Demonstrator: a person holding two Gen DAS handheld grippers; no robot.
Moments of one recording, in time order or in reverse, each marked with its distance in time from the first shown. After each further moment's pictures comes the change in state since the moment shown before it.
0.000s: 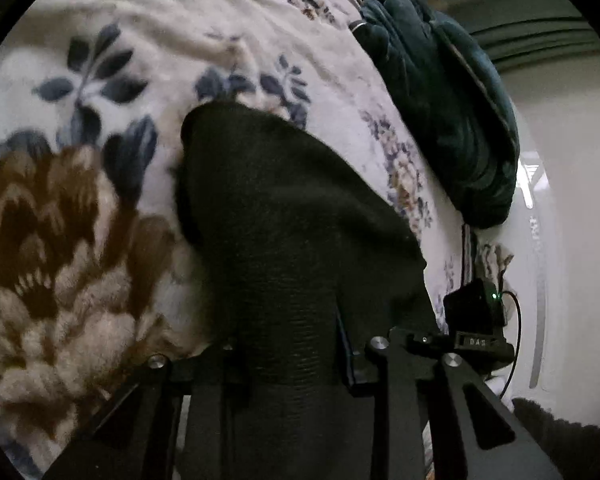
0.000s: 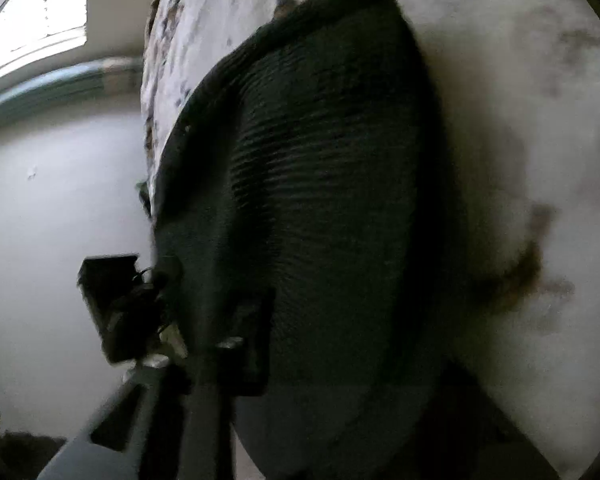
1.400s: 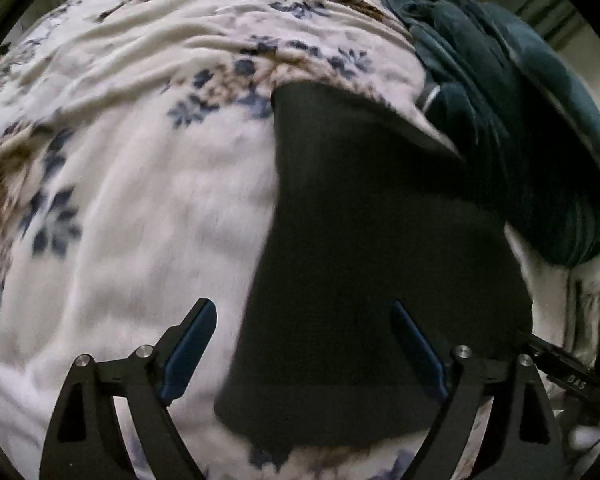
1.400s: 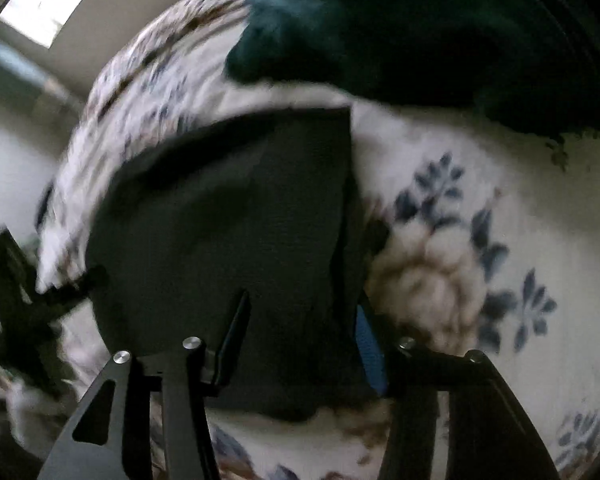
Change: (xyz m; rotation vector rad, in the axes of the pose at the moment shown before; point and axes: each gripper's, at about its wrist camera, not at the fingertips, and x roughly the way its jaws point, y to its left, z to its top) left arm 0.048 -0.031 0.192 0.177 -0.067 0.443; right arm -0.056 0.132 0.140 -0.240 -0.360 -0.621
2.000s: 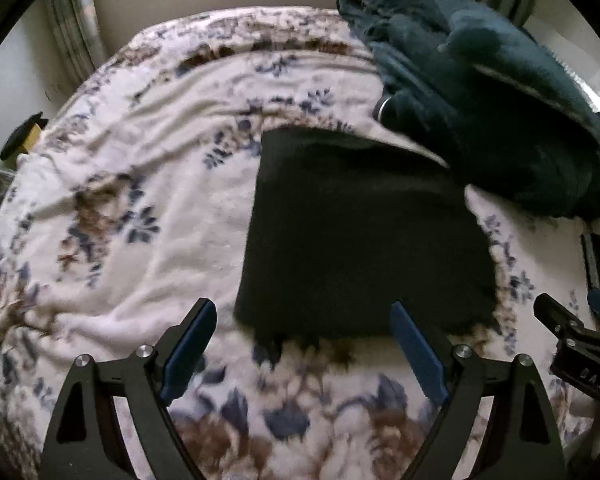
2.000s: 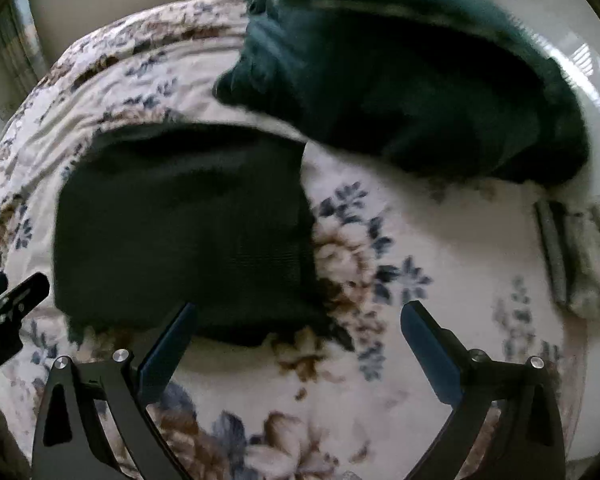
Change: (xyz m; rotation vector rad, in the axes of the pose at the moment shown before) left arm -0.124 -0.075 -0.059 0.135 -0.144 0.189; right arm -0.101 0.074 -0.047 -0.097 -0.198 -0.400
